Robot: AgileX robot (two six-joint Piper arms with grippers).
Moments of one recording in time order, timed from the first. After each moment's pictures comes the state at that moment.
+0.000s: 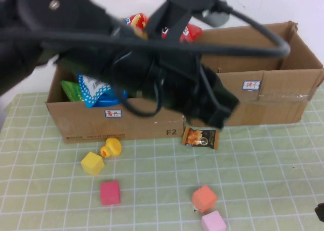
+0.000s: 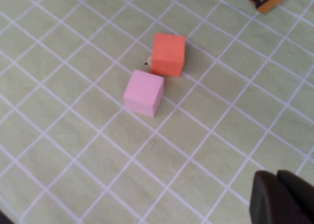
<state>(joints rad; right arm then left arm) 0.27 0.83 -0.46 0.54 0.63 -0.80 -0.61 1.49 -1.50 -0.67 0.93 0.55</state>
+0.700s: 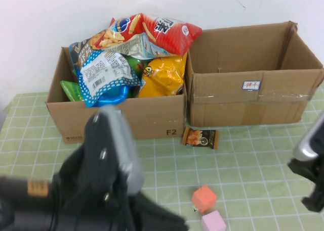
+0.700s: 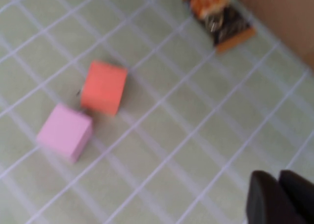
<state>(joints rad) 0.29 1.21 -0.62 0.58 0.41 -1.04 -0.61 1.00 -0.83 -0.96 0.83 0.93</state>
